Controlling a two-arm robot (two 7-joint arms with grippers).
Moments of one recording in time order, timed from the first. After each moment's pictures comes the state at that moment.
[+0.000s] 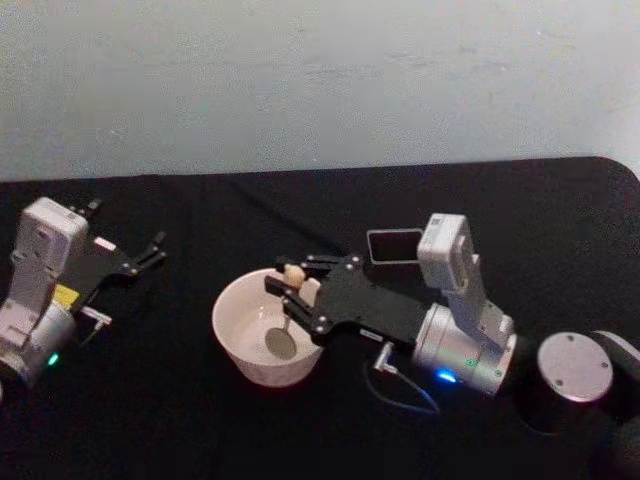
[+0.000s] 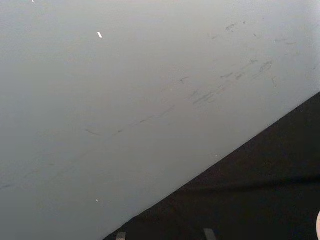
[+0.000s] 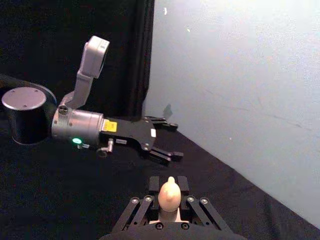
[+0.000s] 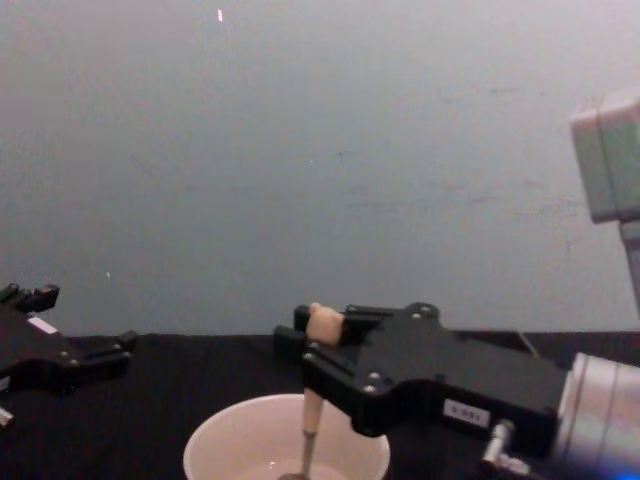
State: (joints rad) left arm -0.20 0.60 0.45 -1.41 -0.25 -0.12 0.03; right arm 0.28 0.34 -0.55 -1.40 0.33 -0.23 0.63
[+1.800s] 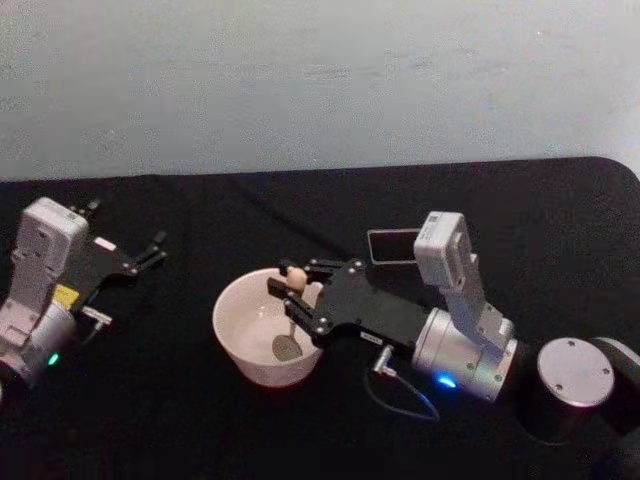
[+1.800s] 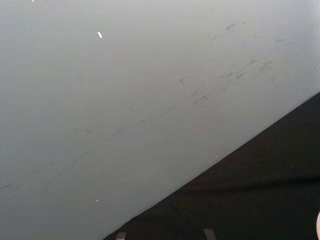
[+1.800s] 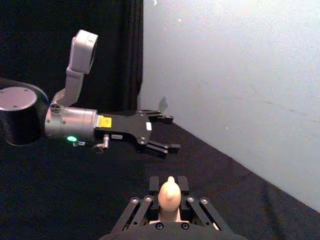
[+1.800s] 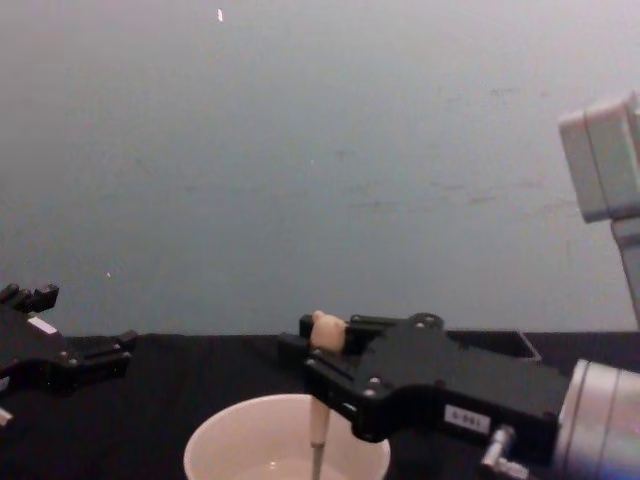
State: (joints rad) left arm -0.20 0.60 0.45 -1.41 -0.25 -0.12 0.03; right arm 0.25 0.34 -0.54 -1.44 0.33 -0.16 0.59
